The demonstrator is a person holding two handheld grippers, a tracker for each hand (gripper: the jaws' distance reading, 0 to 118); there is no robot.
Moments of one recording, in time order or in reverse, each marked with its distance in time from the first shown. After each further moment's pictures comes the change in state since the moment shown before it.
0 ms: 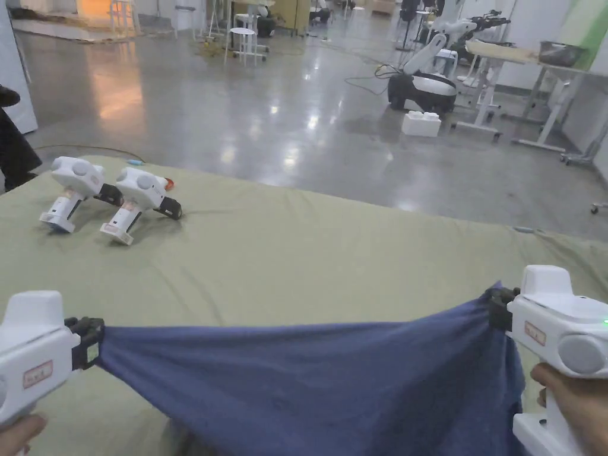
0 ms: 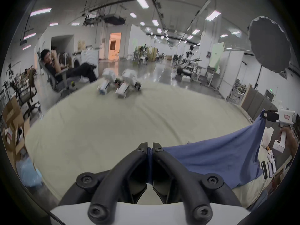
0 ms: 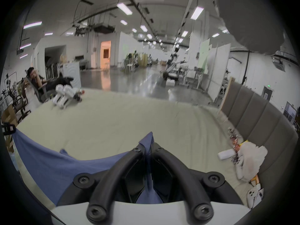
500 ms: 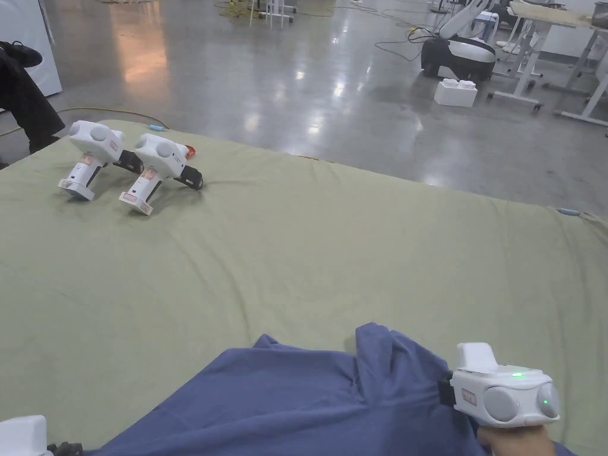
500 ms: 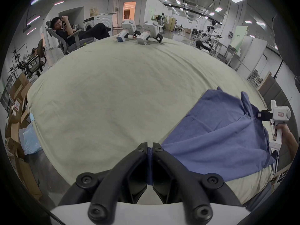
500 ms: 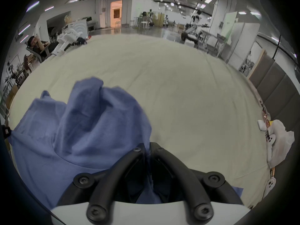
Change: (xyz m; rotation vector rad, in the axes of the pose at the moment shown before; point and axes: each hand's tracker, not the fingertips) left arm -0.033 -0.142 -0.006 -0.351 0.135 0.149; right arm -0.072 -0.145 -0.135 -0.422 0.130 0.098
